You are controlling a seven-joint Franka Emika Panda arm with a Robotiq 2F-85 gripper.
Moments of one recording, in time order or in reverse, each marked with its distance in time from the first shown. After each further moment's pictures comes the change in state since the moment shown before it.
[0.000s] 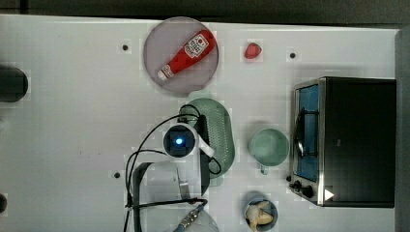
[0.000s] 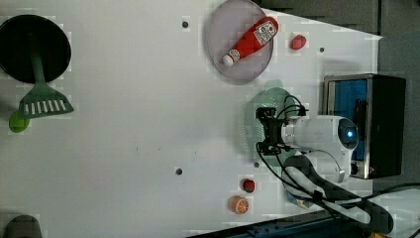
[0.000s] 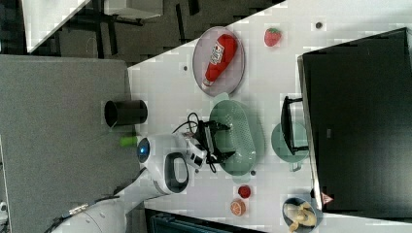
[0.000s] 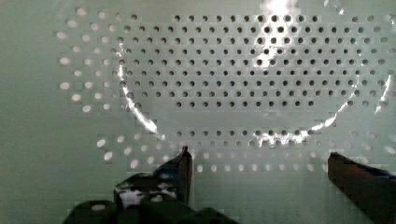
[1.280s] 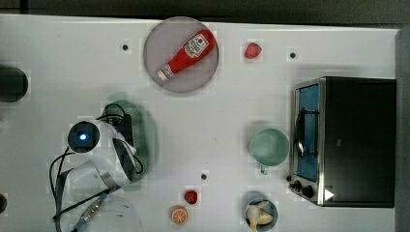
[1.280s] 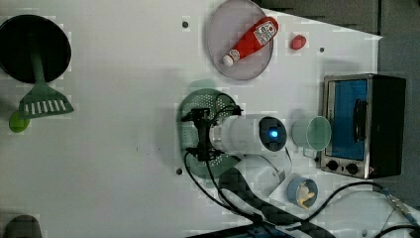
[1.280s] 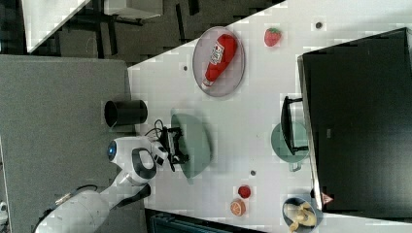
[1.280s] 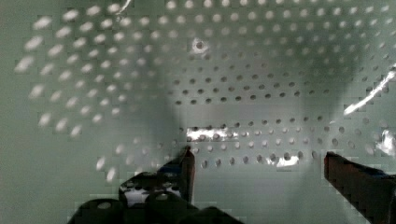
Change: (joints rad) arm 0.308 0.177 0.093 0.277 0.019 -0.116 0.379
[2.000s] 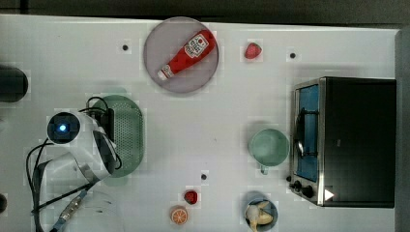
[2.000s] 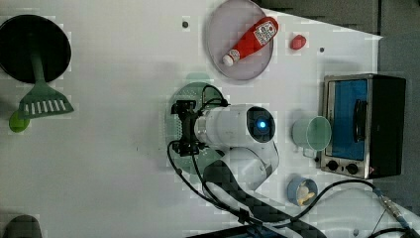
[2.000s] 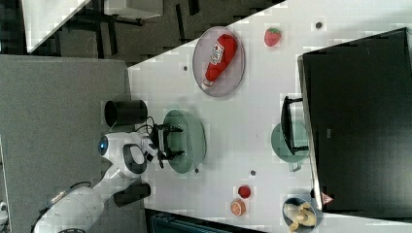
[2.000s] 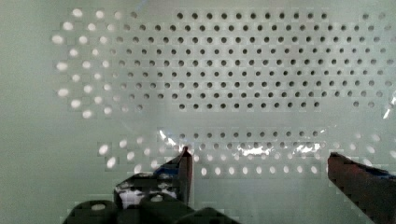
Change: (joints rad) arm 0.063 0.051 0.002 0.137 0.092 -0.035 0.047
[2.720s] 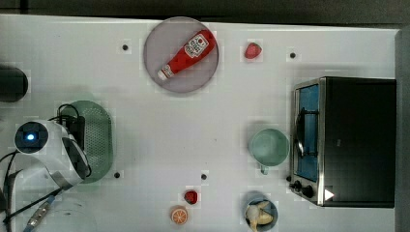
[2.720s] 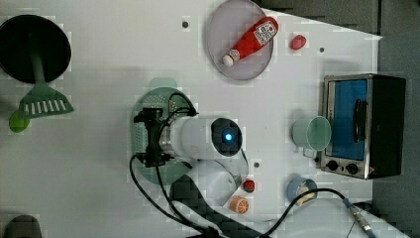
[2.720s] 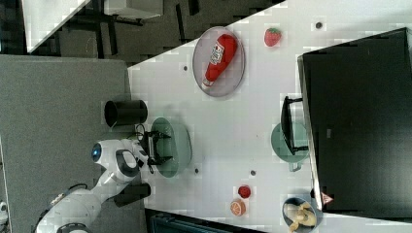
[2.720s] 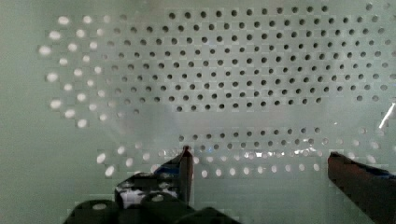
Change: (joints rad) arm 0.124 0.087 0.018 0.133 0.061 0.016 0.099
